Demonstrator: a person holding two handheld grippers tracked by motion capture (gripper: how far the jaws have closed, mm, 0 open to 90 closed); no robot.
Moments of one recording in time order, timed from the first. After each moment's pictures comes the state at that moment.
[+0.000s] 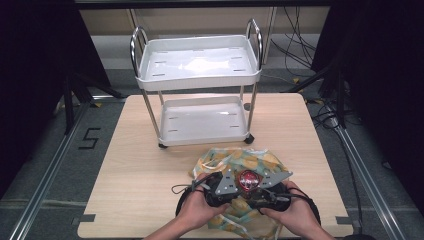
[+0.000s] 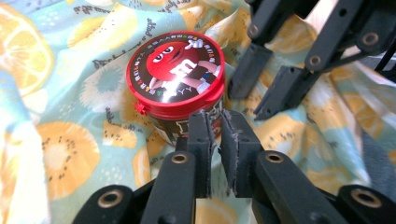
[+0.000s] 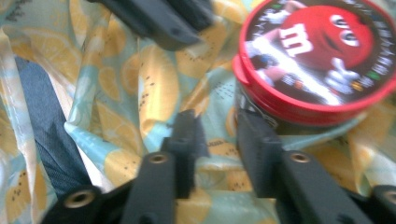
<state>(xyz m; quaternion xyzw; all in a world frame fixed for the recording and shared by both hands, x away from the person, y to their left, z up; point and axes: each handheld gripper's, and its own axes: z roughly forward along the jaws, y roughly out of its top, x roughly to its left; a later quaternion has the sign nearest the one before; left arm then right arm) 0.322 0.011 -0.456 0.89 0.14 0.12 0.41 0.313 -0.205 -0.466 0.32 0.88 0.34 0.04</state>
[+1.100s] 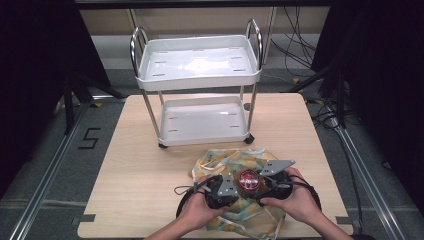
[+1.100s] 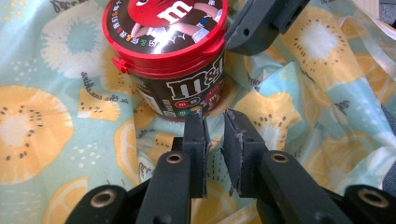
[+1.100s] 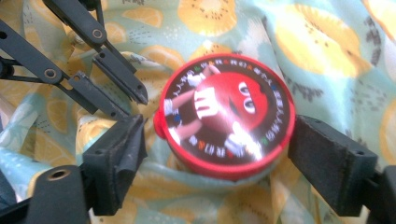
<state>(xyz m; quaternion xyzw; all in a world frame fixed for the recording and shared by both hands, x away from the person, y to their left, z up) 0.328 0.009 -0.478 0.91 0.14 0.10 0.37 0.347 -0.210 -0.459 0.27 0.89 0.36 0.10</state>
